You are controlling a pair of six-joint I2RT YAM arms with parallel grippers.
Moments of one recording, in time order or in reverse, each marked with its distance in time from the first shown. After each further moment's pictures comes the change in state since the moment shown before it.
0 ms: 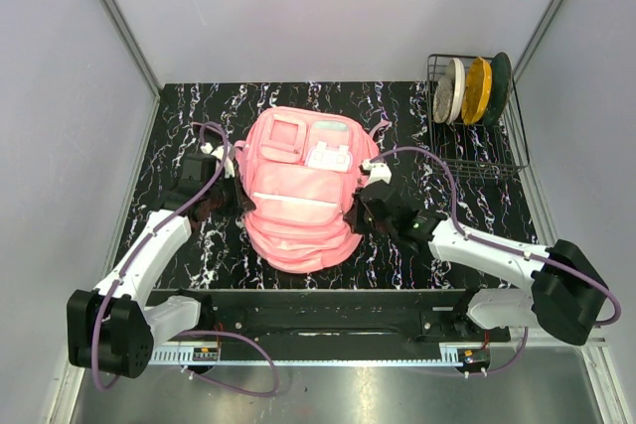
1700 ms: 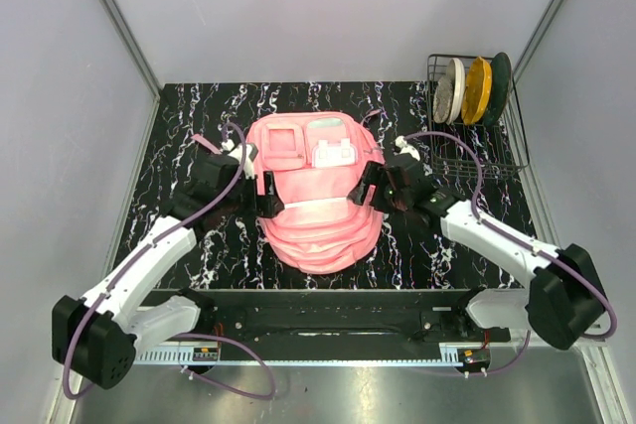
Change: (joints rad) left arm -0.248 -0.066 0.069 -0.023 -0.121 -0.031; right arm -0.254 -0.016 0.096 -0.148 -0.142 0.141
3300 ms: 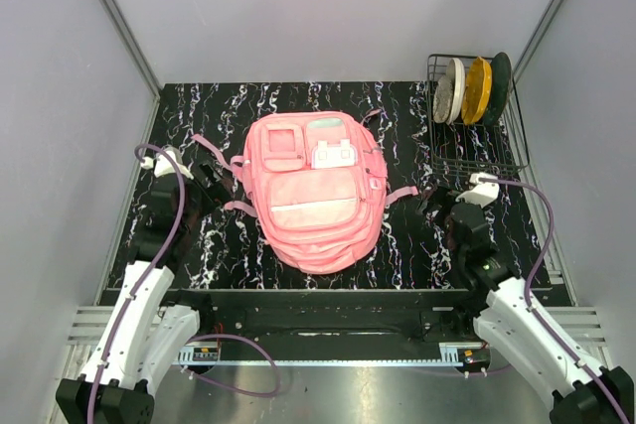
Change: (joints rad) left arm 0.291 -0.330 -0.161 0.080 -0.282 -0.188; right arm -0.208 -0.636 -0.476 0.203 0.417 -0.322
